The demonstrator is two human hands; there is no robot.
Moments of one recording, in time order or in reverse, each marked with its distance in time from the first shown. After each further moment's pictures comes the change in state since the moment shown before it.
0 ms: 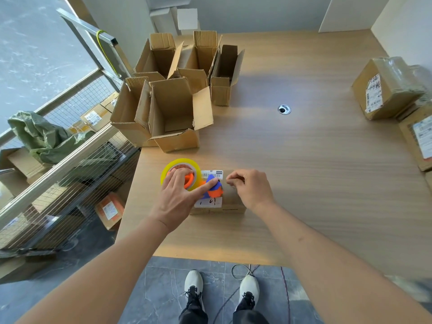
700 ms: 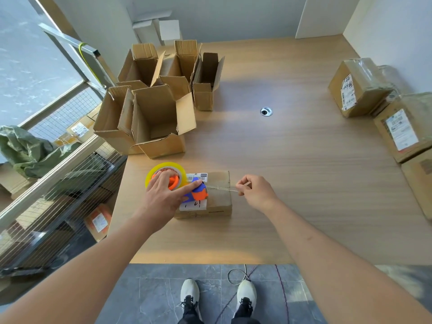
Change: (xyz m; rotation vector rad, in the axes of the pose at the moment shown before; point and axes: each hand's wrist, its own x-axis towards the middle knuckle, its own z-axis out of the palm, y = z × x) left_hand 0.004 -0.001 -0.003 -0.101 -0.121 -0.070; right_hand -0.015 0.036 -0.040 0.092 -0.093 0.335
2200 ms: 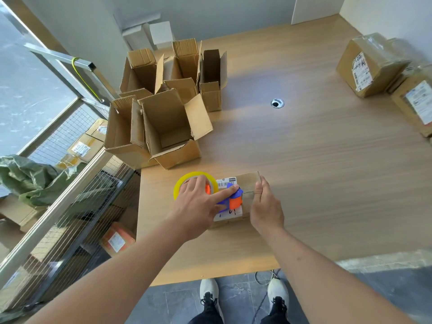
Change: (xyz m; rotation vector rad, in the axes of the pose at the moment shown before) left_hand 0.023 -0.012 -0.027 0.063 -0.191 0.172; right_hand -0.013 -0.018 0.112 0.073 0.370 0.177
